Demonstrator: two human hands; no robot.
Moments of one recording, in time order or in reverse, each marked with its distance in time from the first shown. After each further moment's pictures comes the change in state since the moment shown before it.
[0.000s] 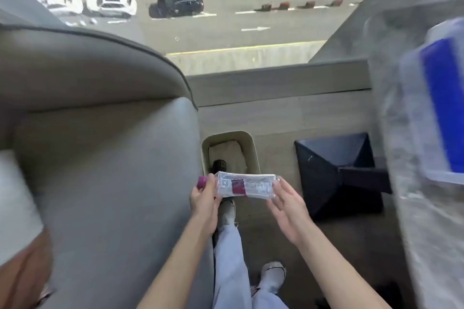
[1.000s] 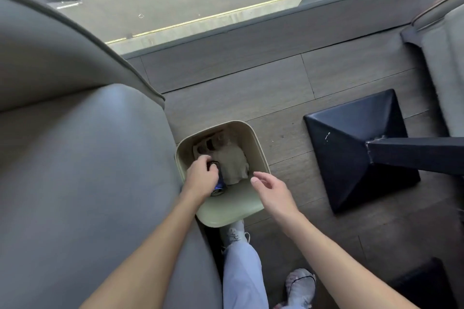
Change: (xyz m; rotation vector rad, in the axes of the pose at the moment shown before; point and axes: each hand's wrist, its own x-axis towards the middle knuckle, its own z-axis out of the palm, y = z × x) left_hand 0.263 -0.024 0.034 1.354 -0.141 0.304; right_hand 0.196 0.051 0.032 -0.768 0.200 -0.076
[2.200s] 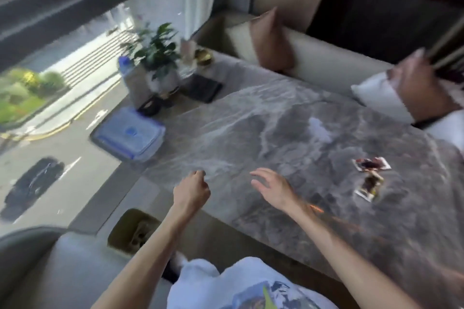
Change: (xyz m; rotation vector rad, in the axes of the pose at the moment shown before) left_hand -0.674 0.274 0.077 0.923 0.005 0.950; right_hand -0.573 0.228 -0.404 -0.022 0.664 -0.435
